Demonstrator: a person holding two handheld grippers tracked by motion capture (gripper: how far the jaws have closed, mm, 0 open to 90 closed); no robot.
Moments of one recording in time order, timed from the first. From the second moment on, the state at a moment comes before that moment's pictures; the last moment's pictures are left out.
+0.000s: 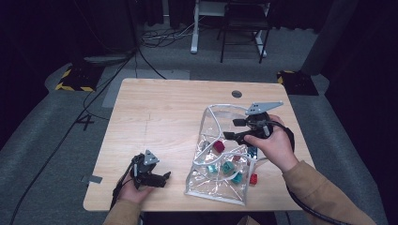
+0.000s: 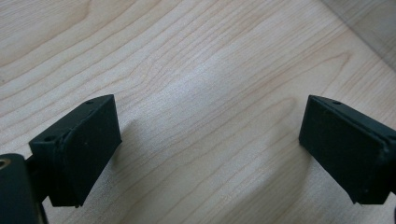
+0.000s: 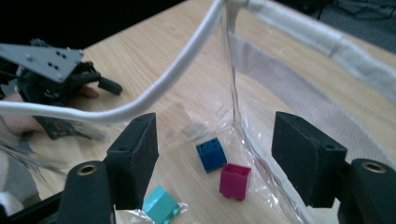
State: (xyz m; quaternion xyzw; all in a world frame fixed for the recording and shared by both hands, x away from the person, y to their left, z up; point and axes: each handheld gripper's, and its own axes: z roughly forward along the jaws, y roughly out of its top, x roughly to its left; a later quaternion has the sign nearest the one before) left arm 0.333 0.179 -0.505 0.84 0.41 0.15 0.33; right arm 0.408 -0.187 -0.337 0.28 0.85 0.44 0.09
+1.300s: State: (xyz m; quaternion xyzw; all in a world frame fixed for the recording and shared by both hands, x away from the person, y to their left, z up) left arm 0.333 0.179 -0.505 0.84 0.41 0.15 0.33; right arm 0.360 -0.308 -0.290 0.33 0.80 0.46 0.18
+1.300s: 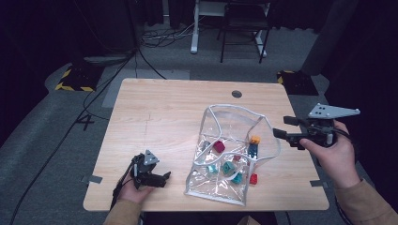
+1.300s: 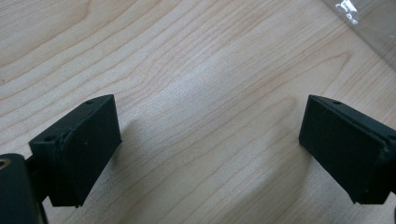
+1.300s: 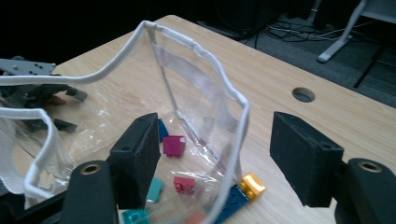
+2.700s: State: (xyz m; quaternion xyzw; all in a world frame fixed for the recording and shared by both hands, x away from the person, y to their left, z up) left arm 0.333 0.179 -0.505 0.84 0.41 0.15 0.33; right arm 0.354 -0.333 -0.448 0.39 0.82 0.39 0.13
